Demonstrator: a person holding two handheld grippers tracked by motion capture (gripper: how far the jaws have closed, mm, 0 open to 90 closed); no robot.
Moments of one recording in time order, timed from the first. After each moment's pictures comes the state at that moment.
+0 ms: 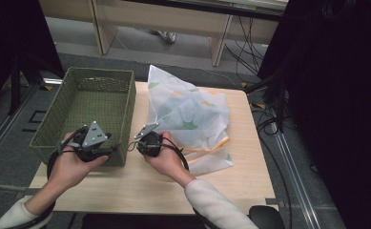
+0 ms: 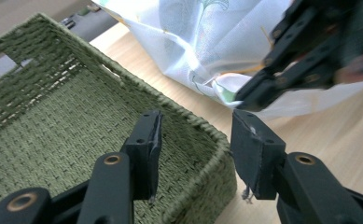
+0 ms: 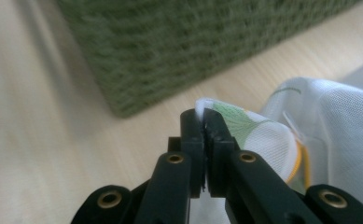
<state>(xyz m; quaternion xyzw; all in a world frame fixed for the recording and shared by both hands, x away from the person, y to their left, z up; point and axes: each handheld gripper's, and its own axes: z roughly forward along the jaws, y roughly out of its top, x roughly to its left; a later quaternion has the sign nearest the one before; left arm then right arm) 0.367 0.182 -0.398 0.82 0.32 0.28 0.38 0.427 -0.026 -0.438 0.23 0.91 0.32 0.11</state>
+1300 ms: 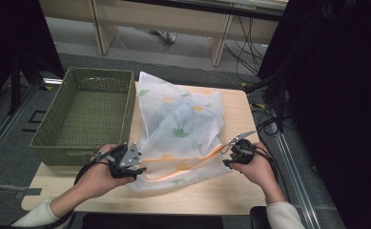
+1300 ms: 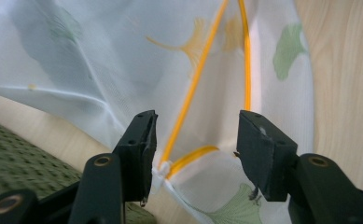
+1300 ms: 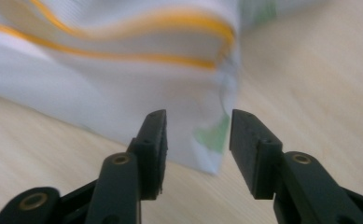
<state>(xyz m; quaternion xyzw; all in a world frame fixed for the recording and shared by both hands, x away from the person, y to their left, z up) 0.357 0.104 -0.437 0.91 0.17 0.19 0.32 0.421 -0.294 -0.439 0.43 0.88 0.19 0.10</state>
